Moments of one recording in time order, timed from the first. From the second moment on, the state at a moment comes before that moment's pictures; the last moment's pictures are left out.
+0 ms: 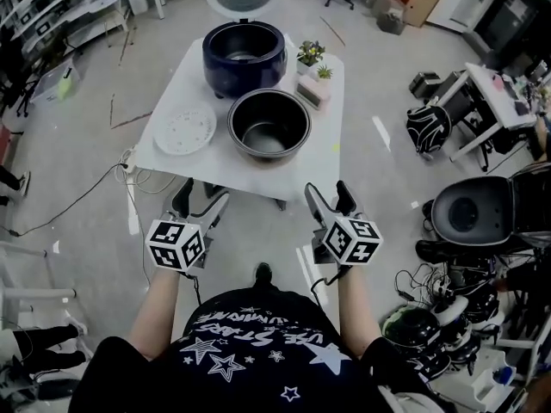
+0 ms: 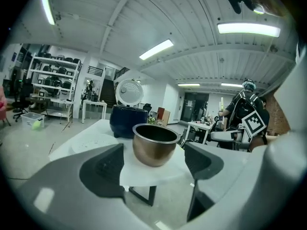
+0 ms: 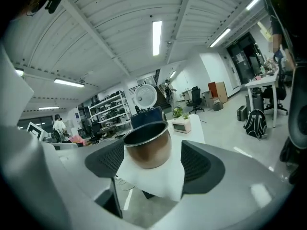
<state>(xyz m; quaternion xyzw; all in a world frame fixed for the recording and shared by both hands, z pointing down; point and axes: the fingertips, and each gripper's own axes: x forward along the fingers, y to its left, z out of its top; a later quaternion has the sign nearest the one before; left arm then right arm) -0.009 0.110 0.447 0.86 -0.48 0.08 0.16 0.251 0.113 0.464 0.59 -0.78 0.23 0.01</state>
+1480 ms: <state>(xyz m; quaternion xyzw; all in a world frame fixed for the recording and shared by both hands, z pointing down) -0.017 -0.089 0.453 0.88 -0.40 0.09 0.25 0.242 -0.078 0.496 0.62 -0.69 0.32 0.18</state>
